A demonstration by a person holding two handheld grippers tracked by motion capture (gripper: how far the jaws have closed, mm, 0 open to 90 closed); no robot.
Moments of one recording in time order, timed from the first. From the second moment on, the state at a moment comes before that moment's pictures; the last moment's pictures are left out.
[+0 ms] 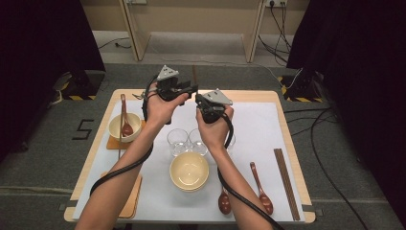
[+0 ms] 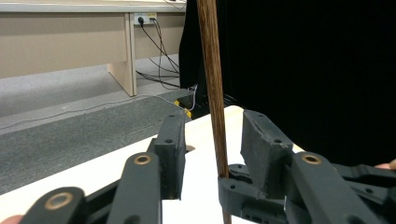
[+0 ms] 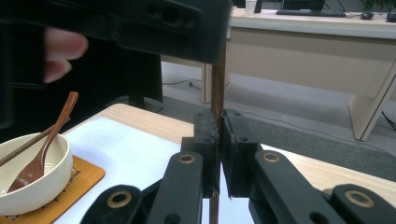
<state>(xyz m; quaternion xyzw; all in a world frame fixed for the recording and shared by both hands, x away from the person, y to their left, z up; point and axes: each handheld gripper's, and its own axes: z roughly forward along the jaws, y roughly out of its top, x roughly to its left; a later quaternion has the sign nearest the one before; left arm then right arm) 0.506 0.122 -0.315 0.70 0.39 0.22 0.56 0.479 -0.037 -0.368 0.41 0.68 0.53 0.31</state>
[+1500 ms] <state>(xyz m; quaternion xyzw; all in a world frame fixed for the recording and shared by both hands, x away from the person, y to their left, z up) 0.489 0.148 -0.293 0.68 0.38 0.28 0.56 0.460 -0.075 -0.372 0.41 0.69 0.50 0.31</state>
